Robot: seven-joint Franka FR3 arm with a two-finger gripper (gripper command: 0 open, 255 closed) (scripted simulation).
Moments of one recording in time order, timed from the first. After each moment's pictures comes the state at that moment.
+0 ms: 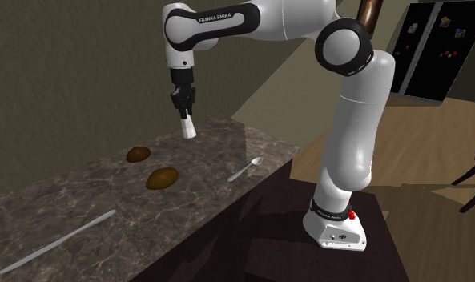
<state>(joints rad) 0.02 0.02 -0.12 -1.72 0.10 1.70 -0.13</state>
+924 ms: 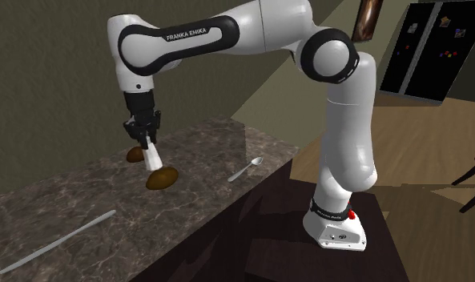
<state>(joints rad) 0.18 0.18 0.02 -1.60 0.10 1.77 0.16</state>
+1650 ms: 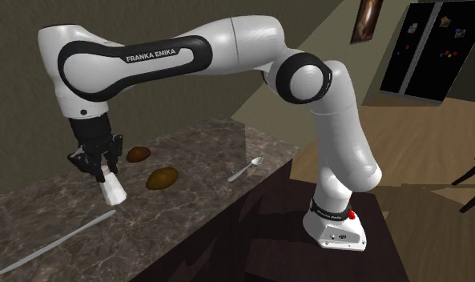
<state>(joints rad) 0.32 0.43 0.09 -1.29 0.06 1.73 0.38</state>
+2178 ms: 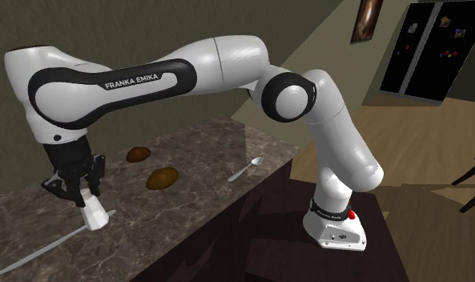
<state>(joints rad) 0.39 0.59 0.10 -1.12 0.04 1.73 0.45</state>
